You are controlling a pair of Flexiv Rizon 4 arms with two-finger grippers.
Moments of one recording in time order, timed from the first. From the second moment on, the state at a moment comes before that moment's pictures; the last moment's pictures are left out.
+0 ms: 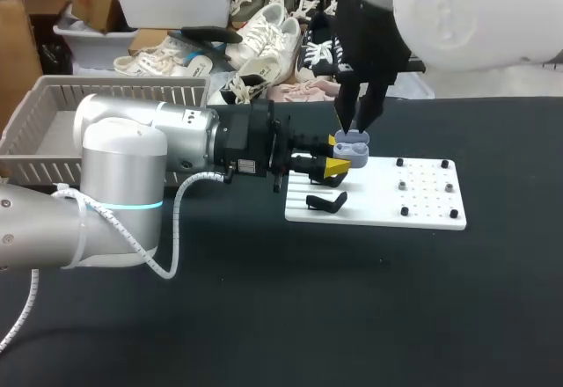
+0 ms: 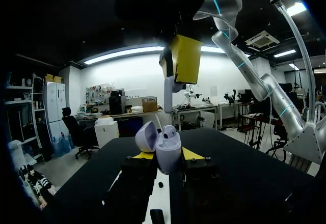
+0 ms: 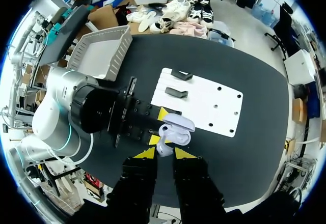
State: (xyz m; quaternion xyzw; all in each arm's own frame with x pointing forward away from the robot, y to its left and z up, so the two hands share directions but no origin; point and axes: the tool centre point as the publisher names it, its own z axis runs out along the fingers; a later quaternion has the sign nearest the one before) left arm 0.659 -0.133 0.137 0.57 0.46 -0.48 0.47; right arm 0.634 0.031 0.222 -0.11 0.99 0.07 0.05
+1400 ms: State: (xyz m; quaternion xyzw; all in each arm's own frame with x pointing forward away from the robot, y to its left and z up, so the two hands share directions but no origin) left arm 0.659 -0.133 0.137 0.57 0.46 -0.48 0.47; right arm 0.640 0.040 0.197 -0.12 0.99 0.04 0.04
